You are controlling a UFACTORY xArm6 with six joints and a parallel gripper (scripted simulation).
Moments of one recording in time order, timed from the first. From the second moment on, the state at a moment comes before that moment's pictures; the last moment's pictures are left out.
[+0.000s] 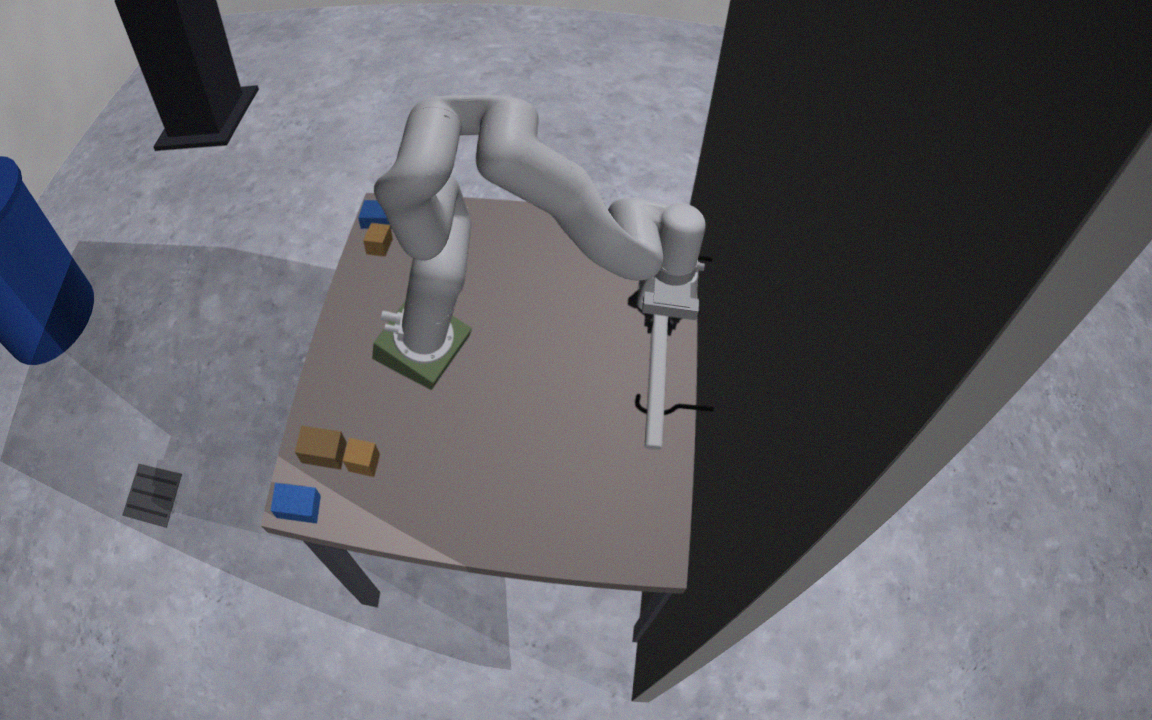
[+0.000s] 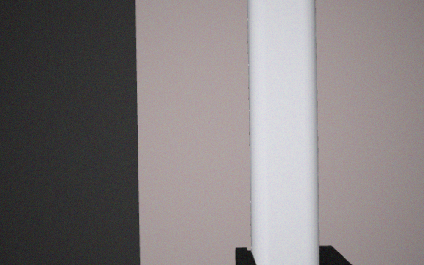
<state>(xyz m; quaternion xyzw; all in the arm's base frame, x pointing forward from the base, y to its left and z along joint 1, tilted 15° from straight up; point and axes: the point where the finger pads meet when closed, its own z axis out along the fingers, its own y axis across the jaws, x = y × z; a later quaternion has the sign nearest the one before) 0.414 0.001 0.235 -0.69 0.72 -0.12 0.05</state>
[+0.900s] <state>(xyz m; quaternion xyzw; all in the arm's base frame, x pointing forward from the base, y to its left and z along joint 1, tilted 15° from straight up) 0.414 0.001 0.235 -0.69 0.72 -0.12 0.05</state>
